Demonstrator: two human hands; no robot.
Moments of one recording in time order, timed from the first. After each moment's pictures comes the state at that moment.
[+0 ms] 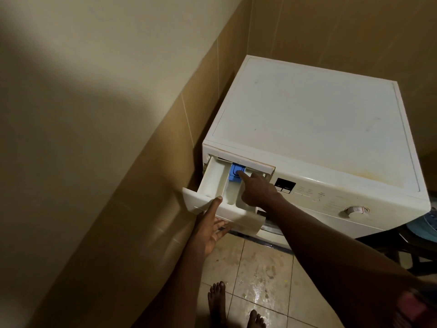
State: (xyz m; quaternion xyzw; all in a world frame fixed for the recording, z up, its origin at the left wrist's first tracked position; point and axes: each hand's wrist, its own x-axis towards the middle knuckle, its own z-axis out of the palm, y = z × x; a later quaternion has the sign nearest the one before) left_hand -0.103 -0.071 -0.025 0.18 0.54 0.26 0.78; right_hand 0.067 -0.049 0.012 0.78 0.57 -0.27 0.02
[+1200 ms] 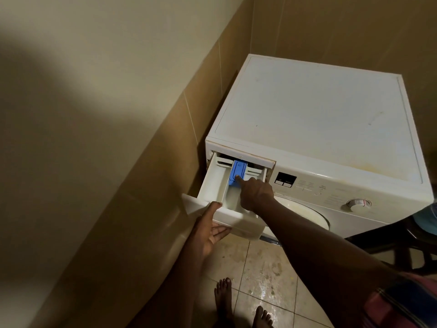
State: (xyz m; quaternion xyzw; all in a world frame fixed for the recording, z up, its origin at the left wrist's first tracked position) left_hand -0.117 -0.092 -0.003 0.17 0.58 0.25 0.75; right_hand 0.040 -0.068 0.015 0.78 0.58 -0.19 0.11
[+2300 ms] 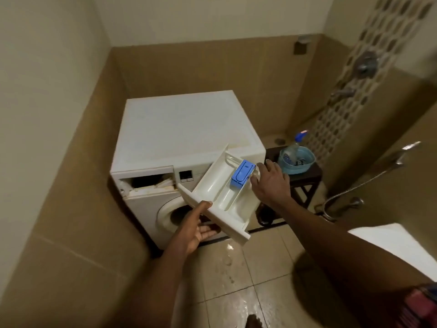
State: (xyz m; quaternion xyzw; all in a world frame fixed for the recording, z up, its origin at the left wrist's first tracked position) left_hand -0.052 -0.224 0.083 0.39 0.41 0.06 0.82; right_hand 0.139 -0.349 0.118 0.95 0.28 -0.02 -0.14
